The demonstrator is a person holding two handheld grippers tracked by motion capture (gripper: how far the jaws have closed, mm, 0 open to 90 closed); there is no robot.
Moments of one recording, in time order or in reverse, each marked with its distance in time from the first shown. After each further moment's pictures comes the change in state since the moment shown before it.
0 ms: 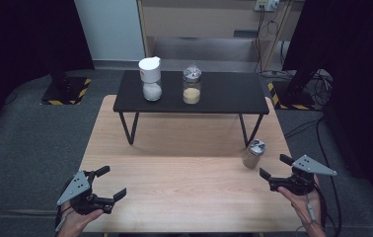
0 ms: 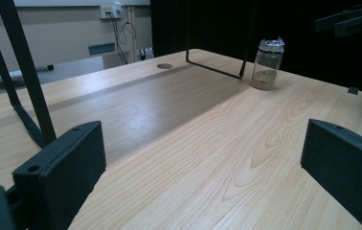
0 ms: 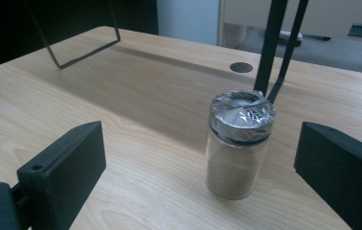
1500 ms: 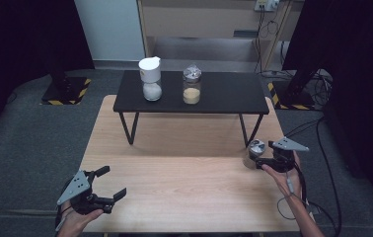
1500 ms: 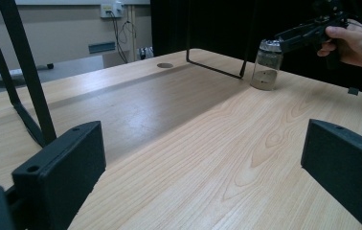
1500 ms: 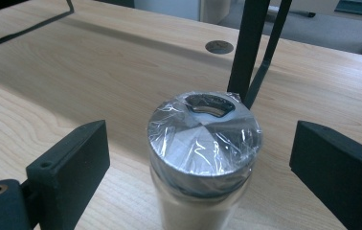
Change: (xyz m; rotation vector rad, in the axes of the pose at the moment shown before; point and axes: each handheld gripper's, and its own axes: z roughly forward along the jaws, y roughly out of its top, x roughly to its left) left arm 0.001 -0.001 0.000 0.000 0.001 -0.009; right arm -0.020 0.014 0.081 0.105 -0.074 -0.014
